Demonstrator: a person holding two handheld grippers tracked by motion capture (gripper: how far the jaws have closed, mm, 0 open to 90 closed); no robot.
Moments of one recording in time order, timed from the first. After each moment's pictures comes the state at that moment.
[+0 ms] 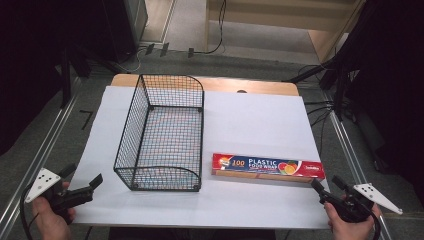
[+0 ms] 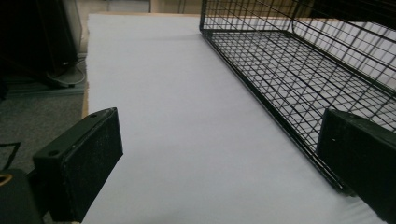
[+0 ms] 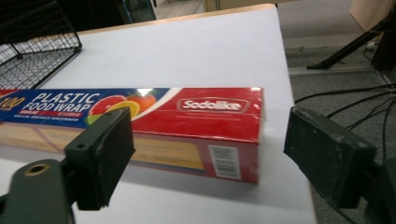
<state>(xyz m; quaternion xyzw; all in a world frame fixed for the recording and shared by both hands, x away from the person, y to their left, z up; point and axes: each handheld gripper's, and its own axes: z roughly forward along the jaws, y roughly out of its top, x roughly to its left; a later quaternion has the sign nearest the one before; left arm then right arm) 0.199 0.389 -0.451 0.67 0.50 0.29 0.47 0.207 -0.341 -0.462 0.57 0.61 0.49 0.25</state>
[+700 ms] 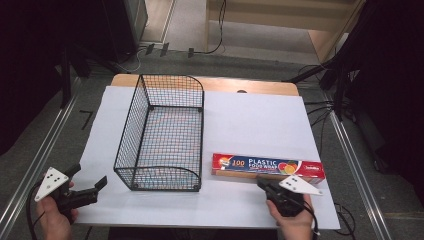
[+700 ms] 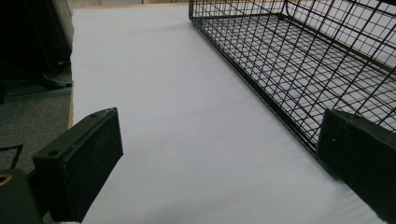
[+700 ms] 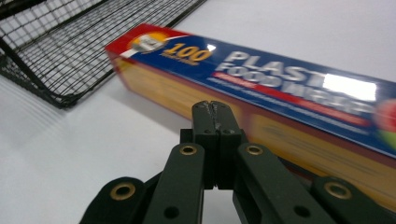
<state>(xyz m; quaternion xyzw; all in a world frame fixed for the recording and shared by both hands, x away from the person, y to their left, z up) 0.200 0.384 -0.454 0.68 0.50 0.29 0.45 0.221 -0.189 -0.463 0.45 0.74 0.48 0.17</state>
